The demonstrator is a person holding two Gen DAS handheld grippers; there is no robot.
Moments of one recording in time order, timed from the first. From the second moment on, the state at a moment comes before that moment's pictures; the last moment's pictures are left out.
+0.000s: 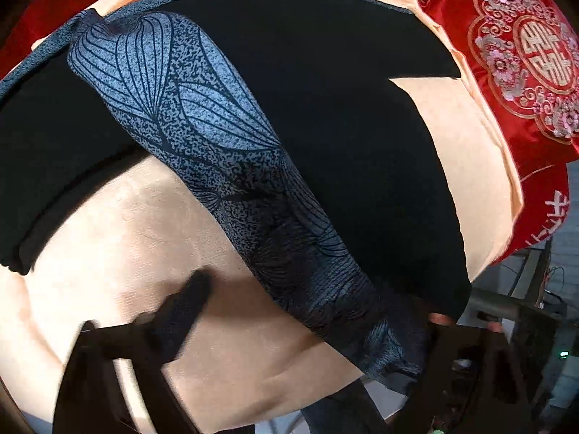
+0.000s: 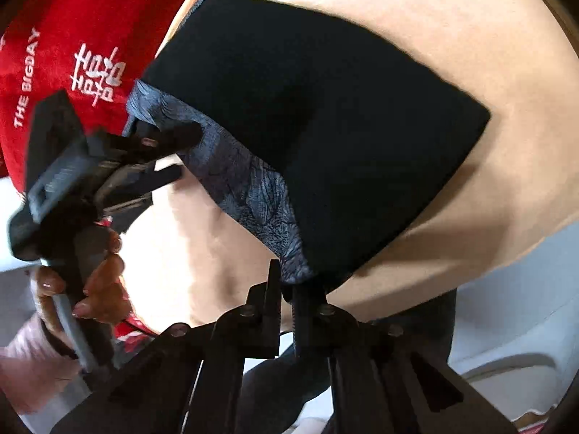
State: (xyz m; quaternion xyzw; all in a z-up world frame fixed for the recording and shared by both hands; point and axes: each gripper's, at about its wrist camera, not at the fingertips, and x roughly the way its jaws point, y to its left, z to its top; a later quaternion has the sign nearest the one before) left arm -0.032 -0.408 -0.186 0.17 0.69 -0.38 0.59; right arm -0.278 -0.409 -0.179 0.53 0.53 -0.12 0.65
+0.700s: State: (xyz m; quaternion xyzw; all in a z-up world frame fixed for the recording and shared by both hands) left arm 0.065 -0.475 -0.061 0.14 0.58 -0.34 0.73; right arm -0.120 -0.661 -0.041 0.42 0.48 -0.07 0.77
